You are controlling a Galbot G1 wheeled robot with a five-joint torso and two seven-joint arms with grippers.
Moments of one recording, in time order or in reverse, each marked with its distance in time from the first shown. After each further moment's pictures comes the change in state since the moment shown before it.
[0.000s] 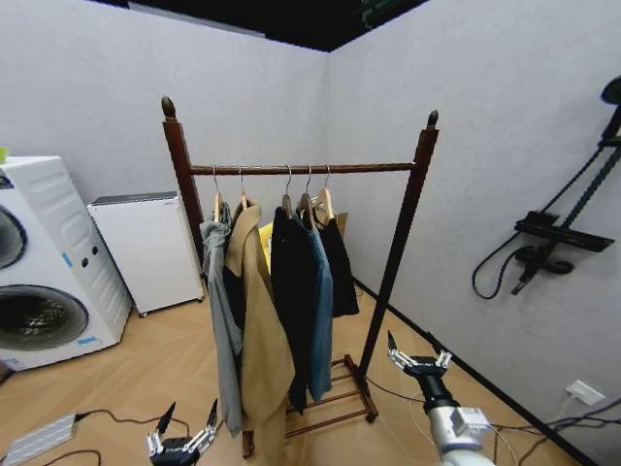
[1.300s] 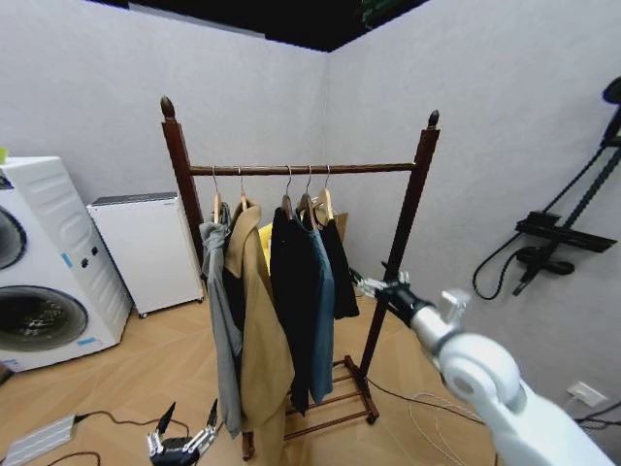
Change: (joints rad) left arm 0.000 0.000 0.000 0.000 0.000 0.000 0.000; right arm 0.265 -0.462 -0.063 0.078 0.446 -0.363 0.094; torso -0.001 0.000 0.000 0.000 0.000
